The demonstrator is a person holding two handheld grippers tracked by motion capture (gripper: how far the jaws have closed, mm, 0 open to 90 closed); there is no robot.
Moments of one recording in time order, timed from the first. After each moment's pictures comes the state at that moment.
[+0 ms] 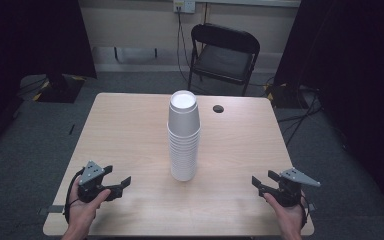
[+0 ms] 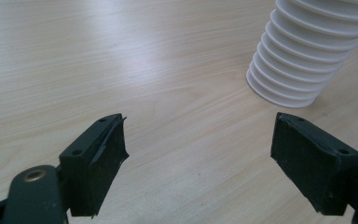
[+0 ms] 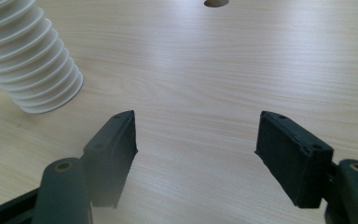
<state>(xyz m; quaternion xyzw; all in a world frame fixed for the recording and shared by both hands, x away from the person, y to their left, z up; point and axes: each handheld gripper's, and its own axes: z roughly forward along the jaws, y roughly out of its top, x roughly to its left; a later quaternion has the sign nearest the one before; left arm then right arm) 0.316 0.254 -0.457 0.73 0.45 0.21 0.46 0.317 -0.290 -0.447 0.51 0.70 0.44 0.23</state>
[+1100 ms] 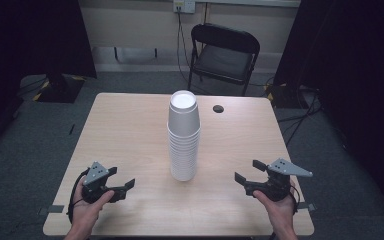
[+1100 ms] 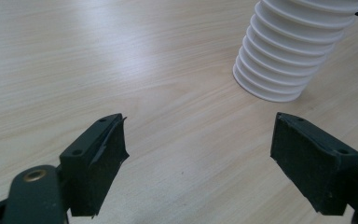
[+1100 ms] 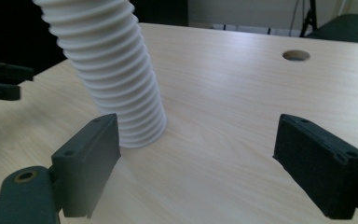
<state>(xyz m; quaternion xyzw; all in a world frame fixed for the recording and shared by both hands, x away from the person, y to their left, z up) 0.317 0.245 -0.458 0.74 0.44 0.20 0.46 0.321 -0.244 -0.400 0.41 0.73 0.52 0.19</state>
